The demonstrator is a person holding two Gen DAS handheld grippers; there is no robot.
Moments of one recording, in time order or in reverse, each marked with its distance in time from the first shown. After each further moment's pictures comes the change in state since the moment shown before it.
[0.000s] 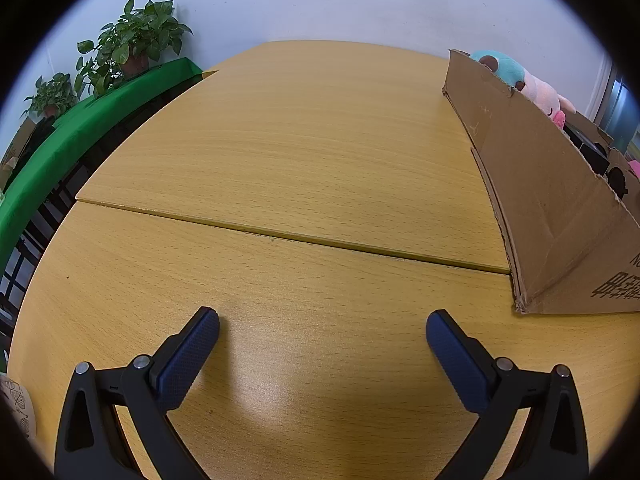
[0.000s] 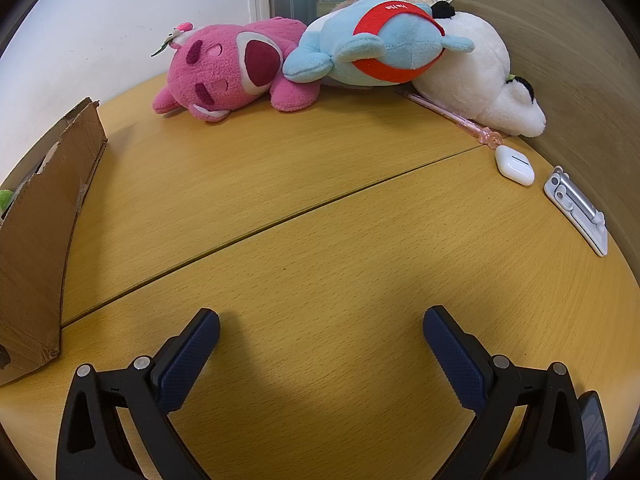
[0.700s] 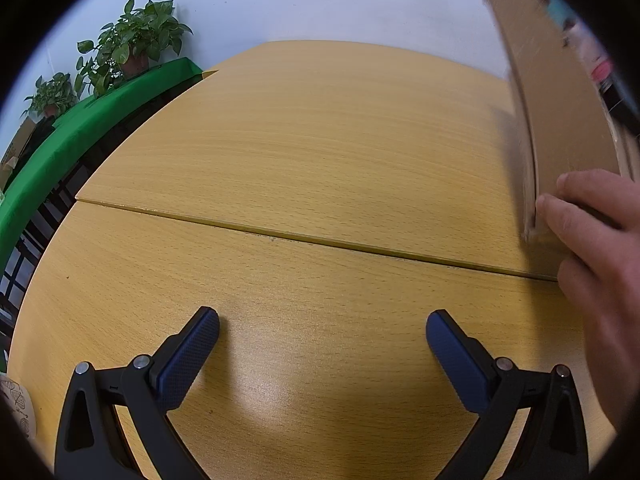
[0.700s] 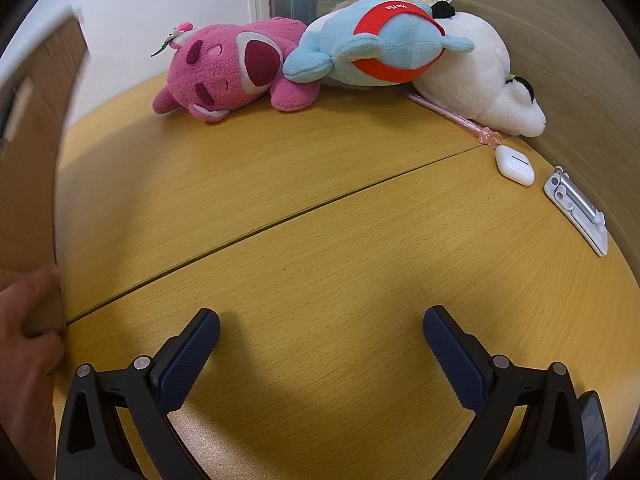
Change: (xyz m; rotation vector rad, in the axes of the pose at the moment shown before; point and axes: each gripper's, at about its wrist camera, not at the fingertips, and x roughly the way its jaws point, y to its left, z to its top) left arm 0.008 0.007 0.007 -0.009 -0.001 0.001; right arm 0.000 0.004 0.000 -0.001 -0.002 0.000
